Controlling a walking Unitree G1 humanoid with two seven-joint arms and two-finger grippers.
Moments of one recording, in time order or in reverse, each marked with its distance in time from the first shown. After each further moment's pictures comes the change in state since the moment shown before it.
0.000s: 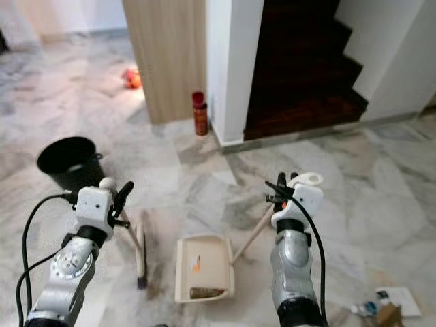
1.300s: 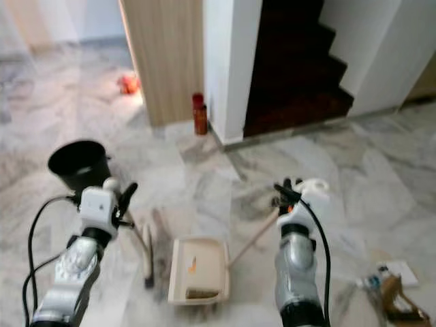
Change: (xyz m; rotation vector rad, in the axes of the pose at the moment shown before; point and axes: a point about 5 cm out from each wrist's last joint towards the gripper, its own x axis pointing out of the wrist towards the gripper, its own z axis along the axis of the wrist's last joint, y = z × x) left arm 0.000 -0.008 0.000 -0.043 -0.001 -0.008; right arm -0.001 -0.005 -0.004 0.029 0.027 -0.006
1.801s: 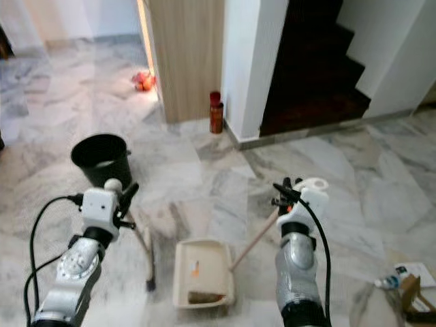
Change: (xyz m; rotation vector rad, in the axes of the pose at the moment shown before) left arm -0.004 0.008 -0.004 0.003 0.027 0.020; right arm 0.001 0.012 0.000 -0.033 0.000 0.046
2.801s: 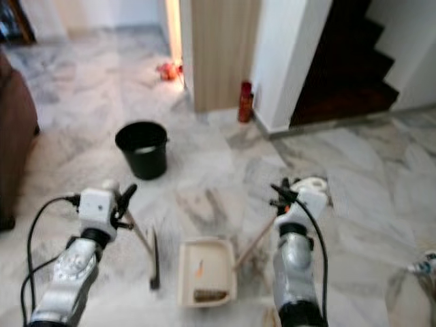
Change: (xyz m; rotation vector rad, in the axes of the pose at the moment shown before) left arm 0.000 0.006 0.001 0.026 0.003 0.011; right arm 0.001 0.006 0.001 0.015 -0.005 0.017
